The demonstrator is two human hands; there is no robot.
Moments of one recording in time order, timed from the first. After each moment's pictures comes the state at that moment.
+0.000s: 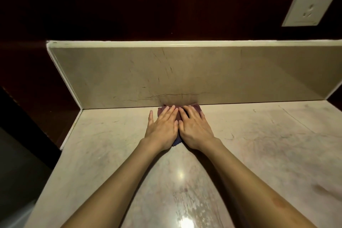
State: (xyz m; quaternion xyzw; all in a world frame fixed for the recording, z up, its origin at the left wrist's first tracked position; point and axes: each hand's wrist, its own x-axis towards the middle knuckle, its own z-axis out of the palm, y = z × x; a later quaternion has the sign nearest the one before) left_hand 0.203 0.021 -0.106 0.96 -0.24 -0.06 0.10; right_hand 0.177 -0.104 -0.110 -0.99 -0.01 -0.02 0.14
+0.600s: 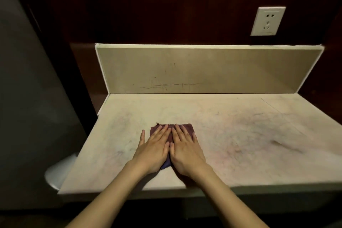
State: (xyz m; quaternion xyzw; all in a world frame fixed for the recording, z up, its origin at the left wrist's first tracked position) left_hand 0.013 0.091 -0.095 0.97 -0.23 -0.08 0.10; right_hand -0.014 -0.033 -0.103 -0.99 -0.04 0.02 0.13
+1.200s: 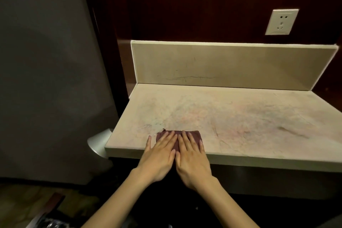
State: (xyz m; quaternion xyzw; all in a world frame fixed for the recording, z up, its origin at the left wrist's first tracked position) left_hand -0.092 0.141 -0.095 0.98 -0.19 -0.08 0.09; right_hand -0.110 0.018 -0.114 -0.99 -0.07 0.02 0.12
